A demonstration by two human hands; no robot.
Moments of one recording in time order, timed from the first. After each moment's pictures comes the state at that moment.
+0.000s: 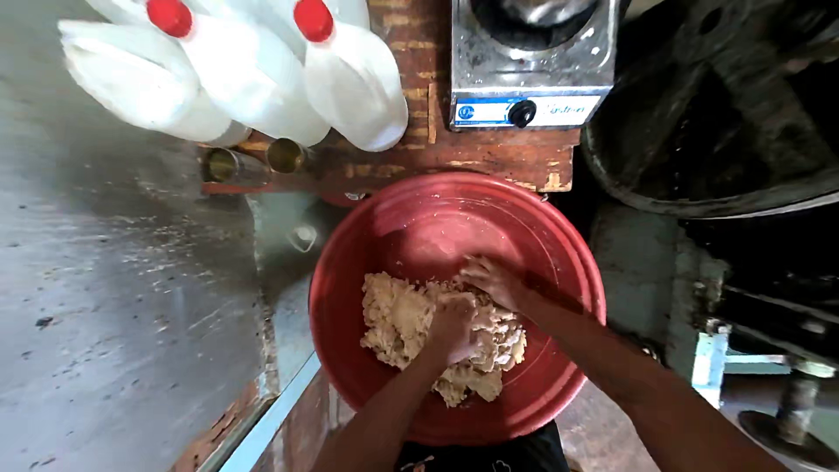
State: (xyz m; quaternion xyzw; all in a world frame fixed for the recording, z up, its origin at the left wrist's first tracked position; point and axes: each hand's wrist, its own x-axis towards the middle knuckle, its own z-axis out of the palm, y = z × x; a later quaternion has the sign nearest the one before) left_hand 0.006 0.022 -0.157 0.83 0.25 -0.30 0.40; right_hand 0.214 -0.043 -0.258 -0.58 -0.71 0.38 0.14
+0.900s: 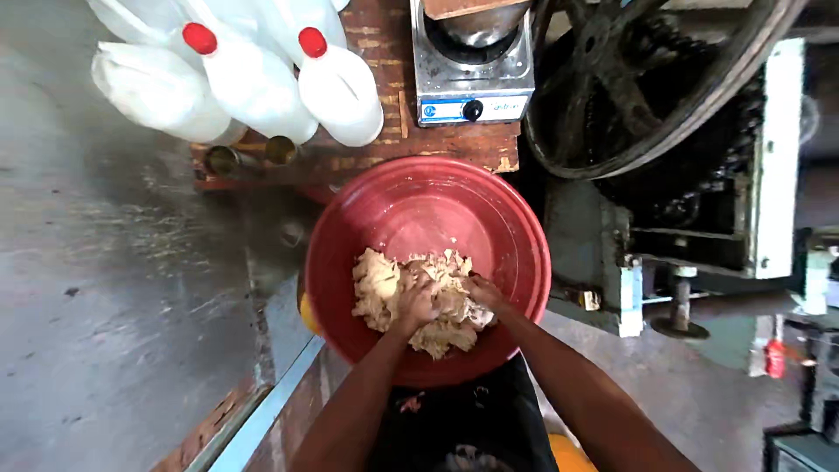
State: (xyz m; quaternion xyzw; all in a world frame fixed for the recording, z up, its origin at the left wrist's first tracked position) left_hand -0.047 0.018 -0.124 0.82 0.33 -0.29 0.36; right_hand 0.141 -0.122 -0.155 -0.78 -0.18 0.60 0.06
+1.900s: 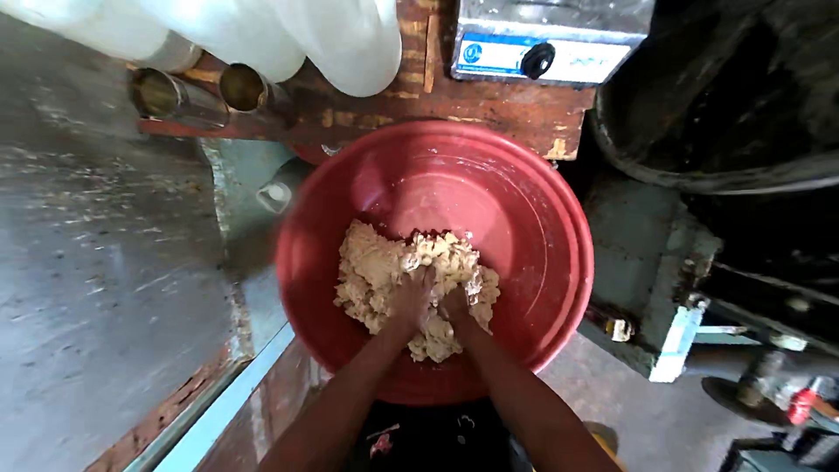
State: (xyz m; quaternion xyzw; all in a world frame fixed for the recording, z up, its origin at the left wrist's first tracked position) left_hand -0.024 0.031 -0.163 0.76 0.36 -0.42 0.34; right_hand 0.064 -0.056 -0.191 -0.70 -0.32 0.62 -0.15
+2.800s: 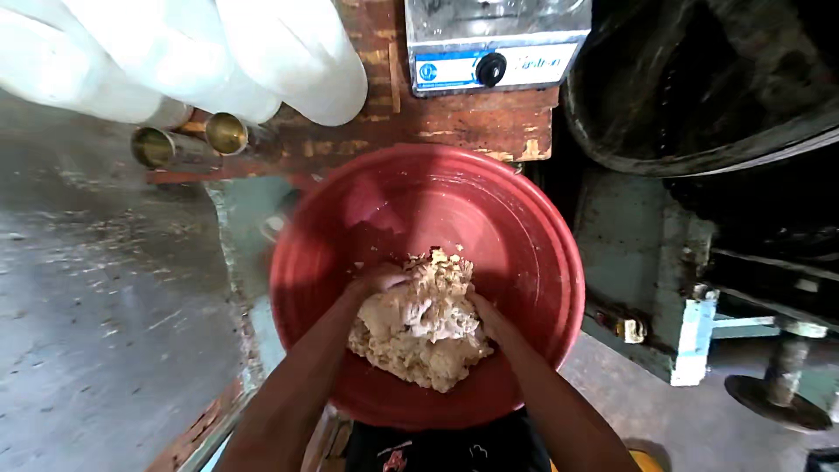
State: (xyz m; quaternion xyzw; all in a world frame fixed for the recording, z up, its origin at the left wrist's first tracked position) left_hand -0.045 0.144 -0.227 0.65 0.35 -0.38 0.55; right_hand 0.129 -0.127 -0.231 -0.66 0.16 0.68 0.27
